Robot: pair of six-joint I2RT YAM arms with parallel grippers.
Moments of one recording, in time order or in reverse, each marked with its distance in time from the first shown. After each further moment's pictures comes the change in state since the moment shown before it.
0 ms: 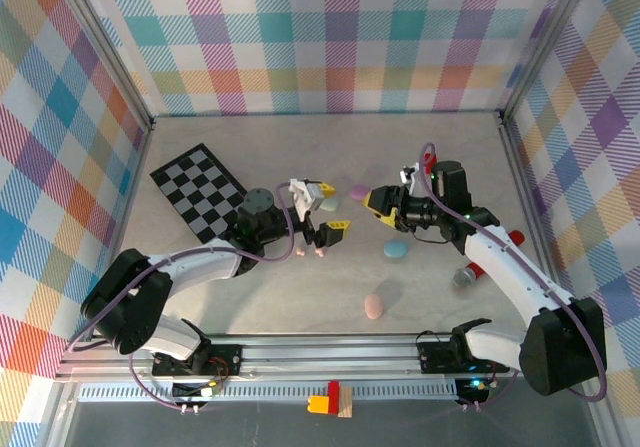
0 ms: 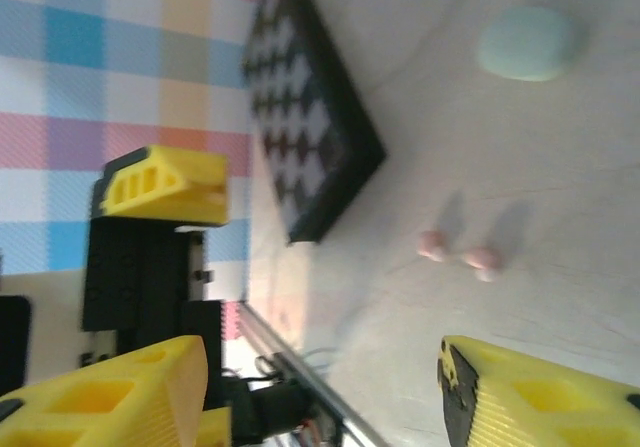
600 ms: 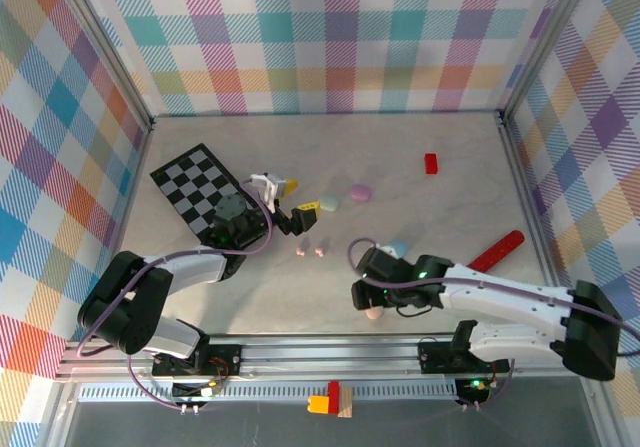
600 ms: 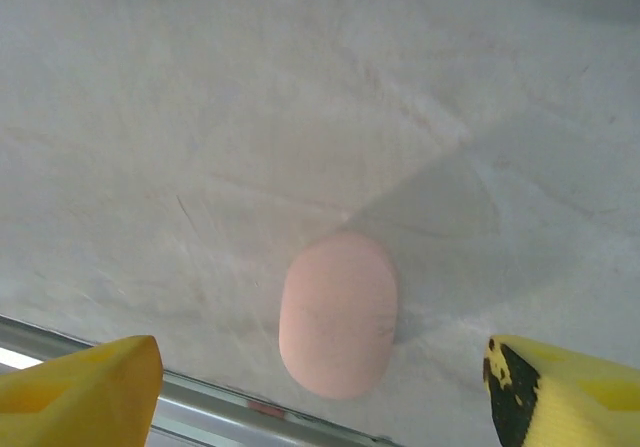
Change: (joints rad) left arm 0.183 -0.009 -0.137 0.176 -0.094 -0.205; right arm 0.816 -0.016 -0.114 -0.505 0.858 0.063
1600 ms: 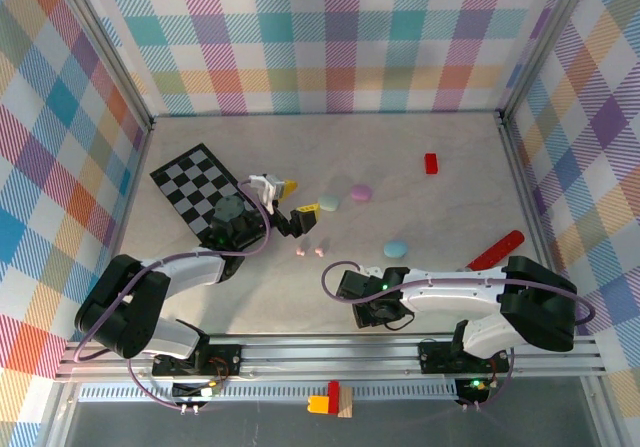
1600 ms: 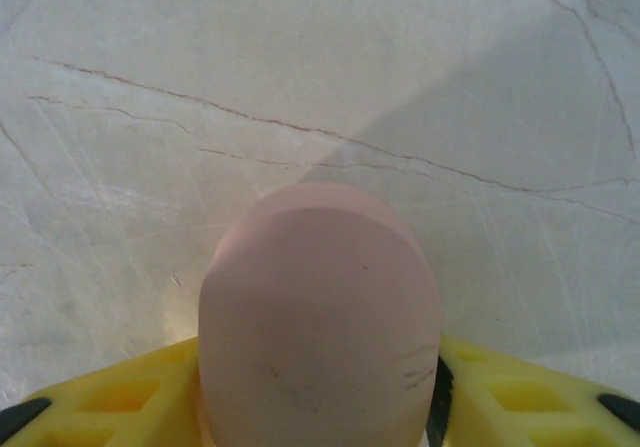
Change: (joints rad) left arm 0.001 -0.024 -0.012 -0.005 0.020 -0.017; right arm 0.079 0.243 -0.042 0.097 -0.025 0.057
